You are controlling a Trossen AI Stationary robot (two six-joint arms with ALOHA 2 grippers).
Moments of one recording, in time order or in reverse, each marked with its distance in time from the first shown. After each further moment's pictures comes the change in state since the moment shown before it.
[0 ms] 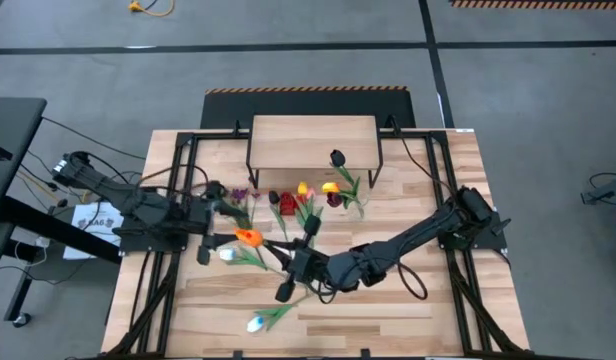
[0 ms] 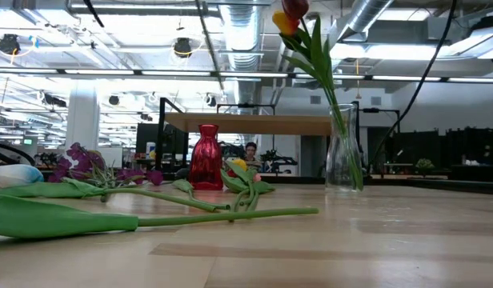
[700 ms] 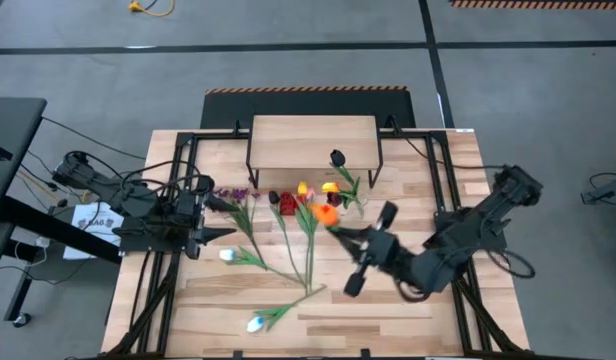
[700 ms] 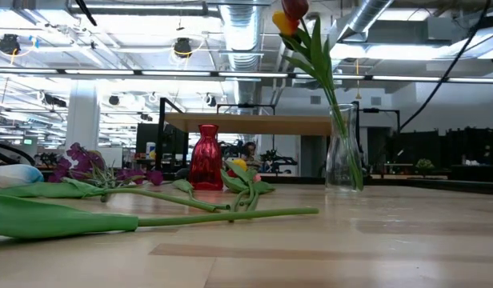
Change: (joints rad) left arm 0.000 -0.079 0.000 -0.054 0.000 -0.018; right arm 0.183 -0.443 -0.159 -0.424 0.304 0.329
